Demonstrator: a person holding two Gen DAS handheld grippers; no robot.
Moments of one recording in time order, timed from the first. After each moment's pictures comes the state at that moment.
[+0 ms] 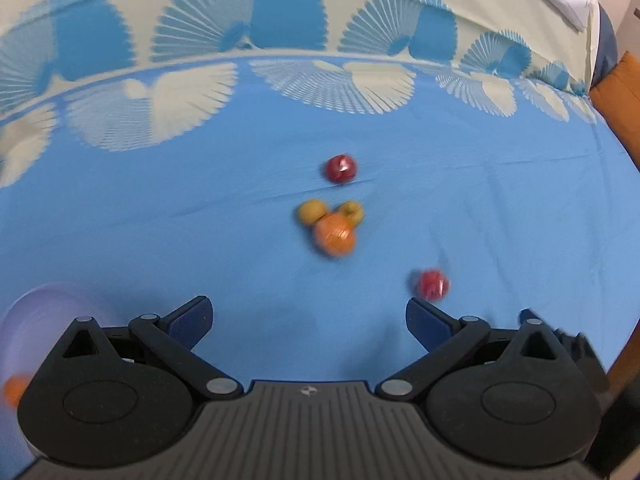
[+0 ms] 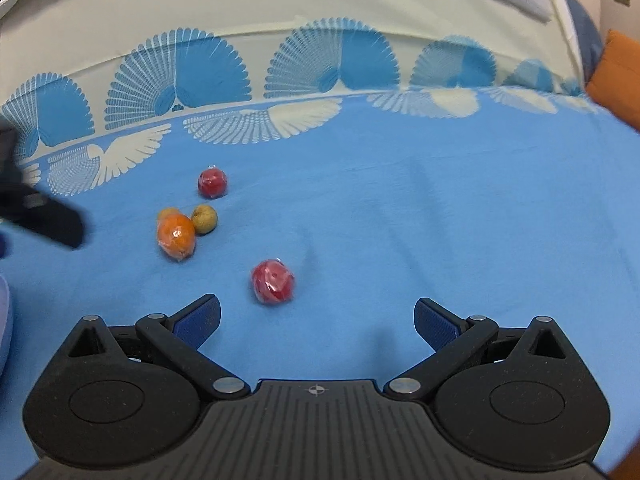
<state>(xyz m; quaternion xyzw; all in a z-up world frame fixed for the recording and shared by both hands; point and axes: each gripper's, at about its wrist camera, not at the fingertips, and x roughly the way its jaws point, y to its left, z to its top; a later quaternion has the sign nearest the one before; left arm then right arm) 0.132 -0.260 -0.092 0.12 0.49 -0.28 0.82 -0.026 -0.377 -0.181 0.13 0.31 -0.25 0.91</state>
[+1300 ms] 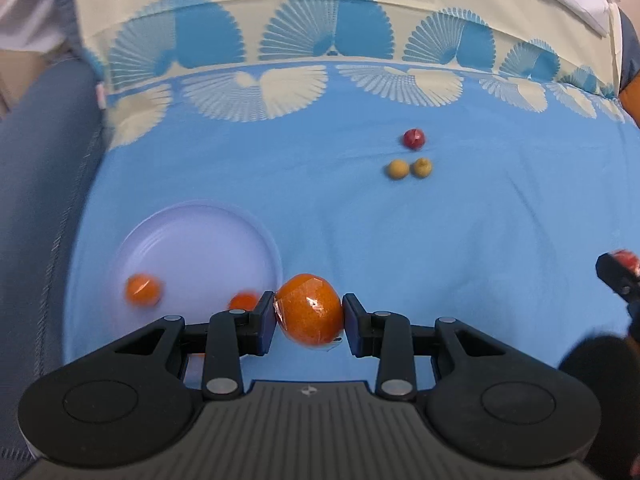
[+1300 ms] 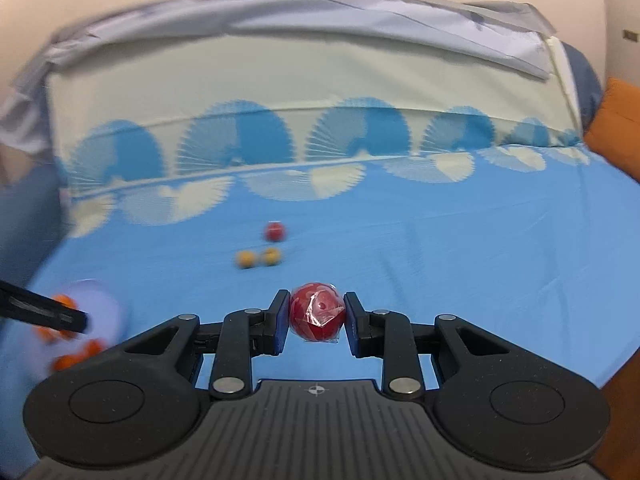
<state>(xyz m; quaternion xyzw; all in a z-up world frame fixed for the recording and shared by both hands) 0.024 -0.125 -0.036 0.14 0.45 -0.19 0.86 -0.148 -0.289 -0.061 0.11 0.26 -0.21 0.94</state>
